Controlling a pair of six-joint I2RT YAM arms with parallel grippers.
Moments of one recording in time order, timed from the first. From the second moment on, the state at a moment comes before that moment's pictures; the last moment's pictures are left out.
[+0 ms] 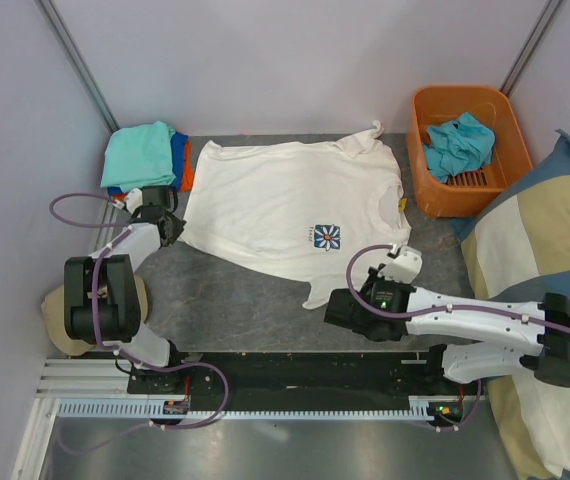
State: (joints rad) left arm 0.05 1.57 0.89 -0.21 -0.26 -0.83; right arm 1.29 1.23 0.91 -1.21 0.99 1.79
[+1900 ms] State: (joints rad) left arm 0.05 1.68 1.03 -0.20 -0.23 -0.84; right arm 0.41 1.63 1.26 -0.39 0.84 0.66
